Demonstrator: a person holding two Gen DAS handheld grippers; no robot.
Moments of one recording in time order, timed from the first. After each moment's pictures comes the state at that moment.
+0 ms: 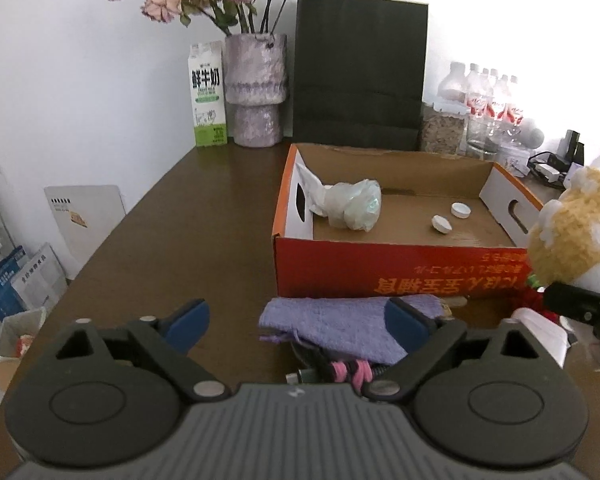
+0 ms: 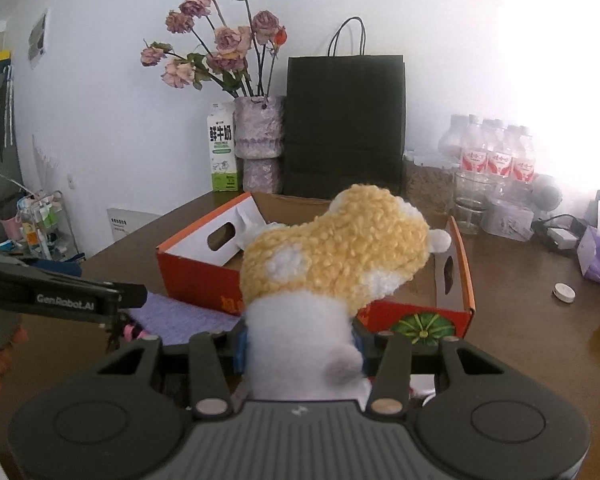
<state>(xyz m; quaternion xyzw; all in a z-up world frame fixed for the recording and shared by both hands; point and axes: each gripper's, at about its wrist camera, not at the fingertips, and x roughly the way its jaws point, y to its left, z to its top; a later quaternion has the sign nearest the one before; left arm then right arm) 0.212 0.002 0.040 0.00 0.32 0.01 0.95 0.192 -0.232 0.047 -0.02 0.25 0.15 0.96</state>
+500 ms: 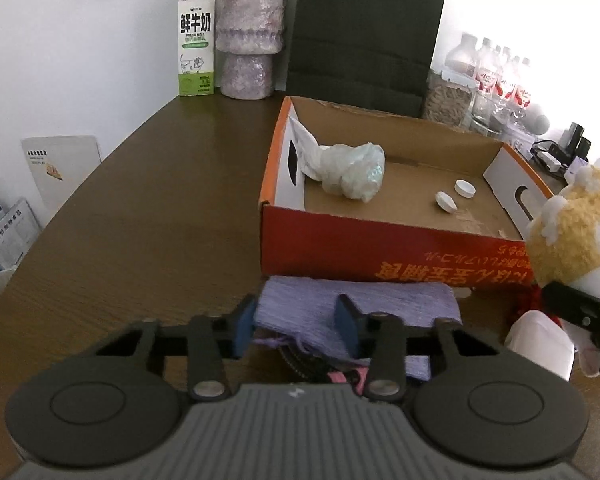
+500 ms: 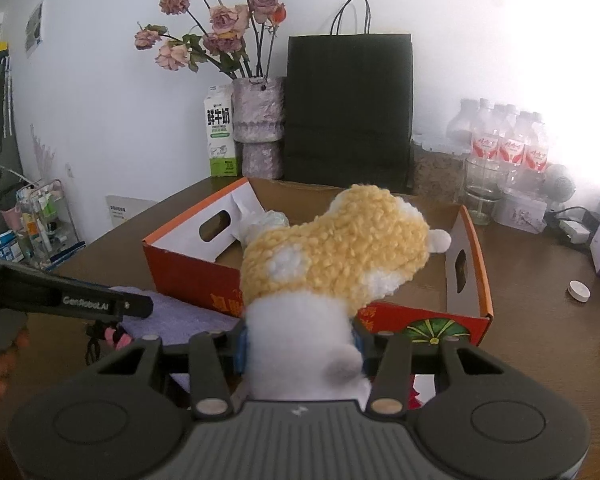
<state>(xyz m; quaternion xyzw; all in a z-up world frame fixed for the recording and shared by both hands) 0.247 0.010 0.018 -0.04 0.37 -0.01 0.93 0.219 -0.227 0.037 -0.03 0.28 0.16 0.95</state>
